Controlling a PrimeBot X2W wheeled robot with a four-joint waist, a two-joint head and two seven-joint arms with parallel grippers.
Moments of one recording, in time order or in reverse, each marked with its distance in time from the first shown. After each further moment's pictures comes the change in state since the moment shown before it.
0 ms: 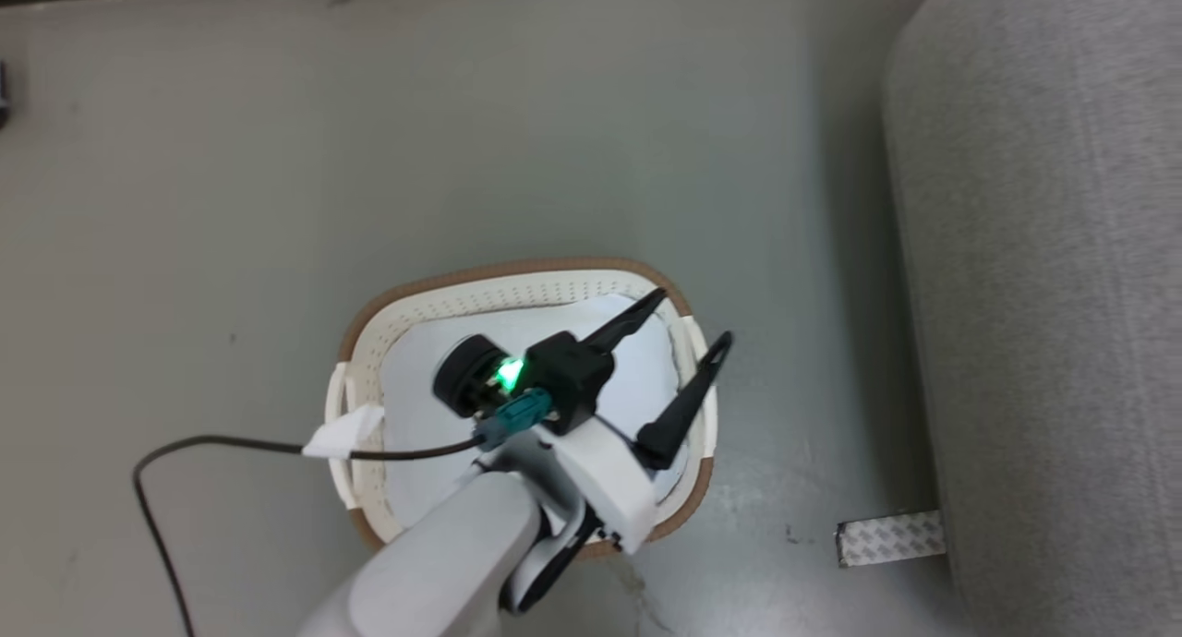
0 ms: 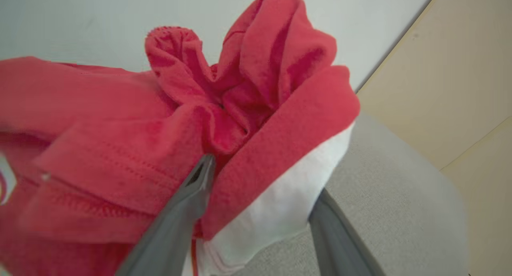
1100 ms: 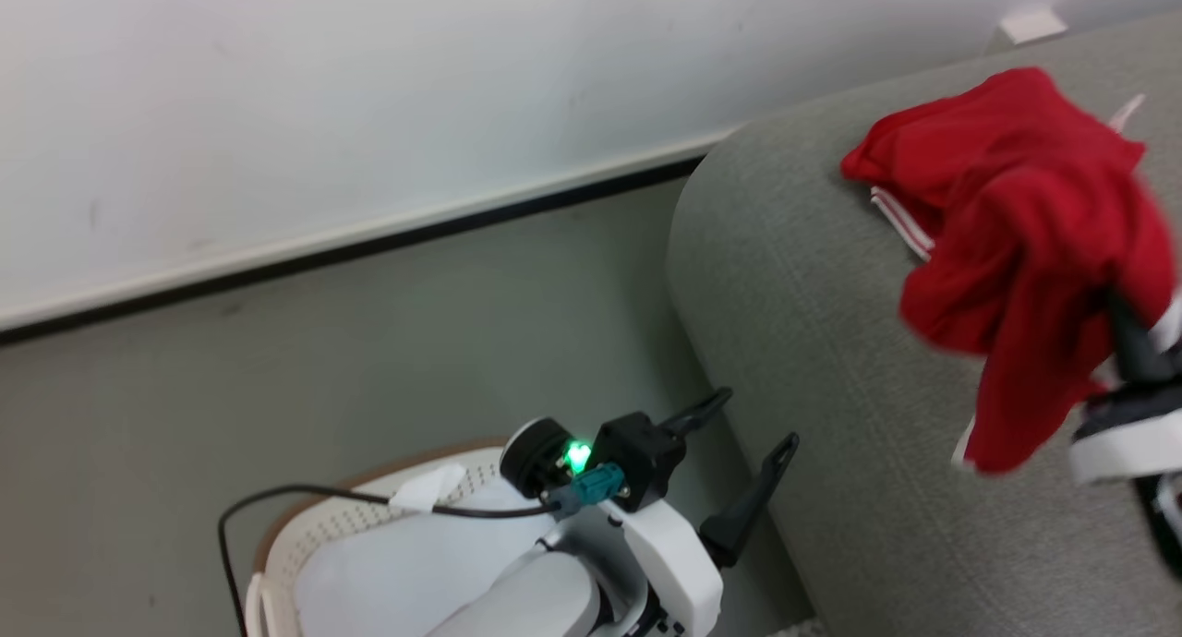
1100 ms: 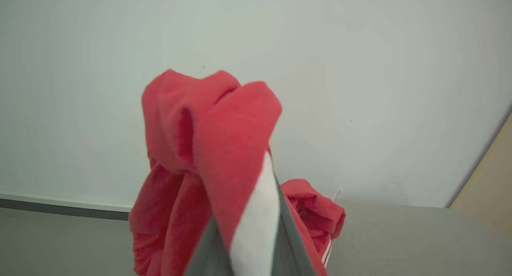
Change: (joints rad) left arm 0.129 -0.062 -0.047 -0.040 -0.007 0.014 0.074; right arm 0.370 0.177 0.724 -0.538 0.346 0.000 -0.012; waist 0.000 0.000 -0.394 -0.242
